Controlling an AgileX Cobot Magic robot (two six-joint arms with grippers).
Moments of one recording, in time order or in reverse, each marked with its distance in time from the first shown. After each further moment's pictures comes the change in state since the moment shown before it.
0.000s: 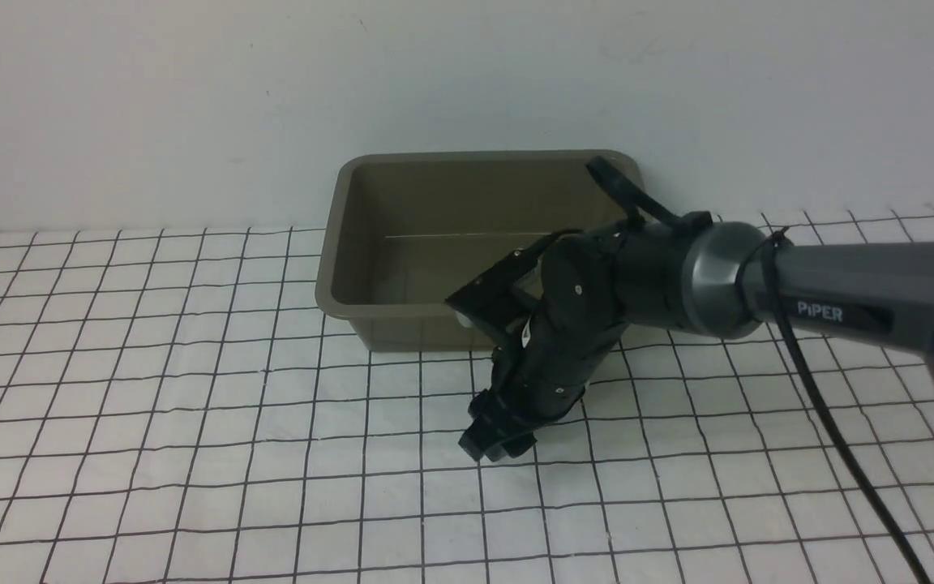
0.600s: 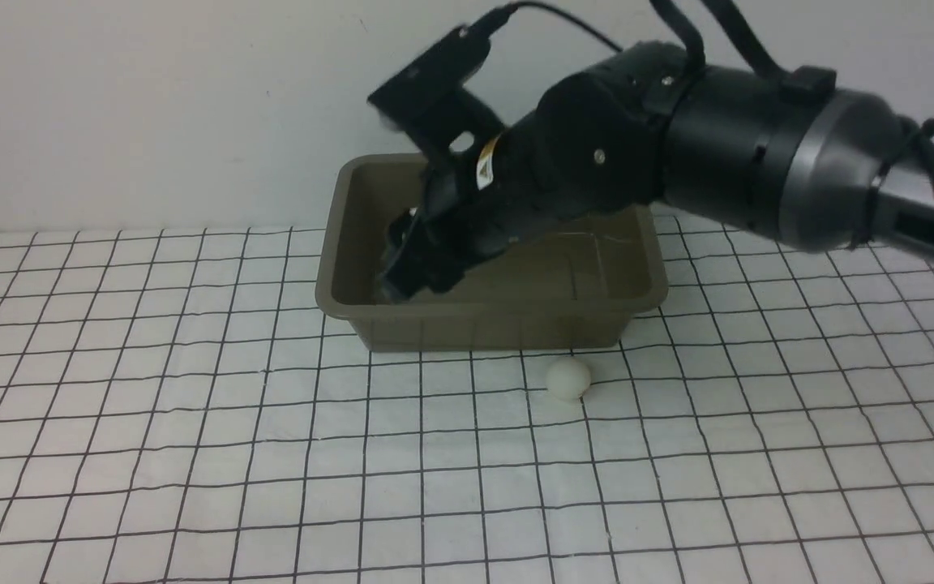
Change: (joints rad) right arm 0.032 -0.167 -0.198 -0.169 -0.130 0.077; left arm 0.000 0.000 0.000 0.000 0.000 0.000
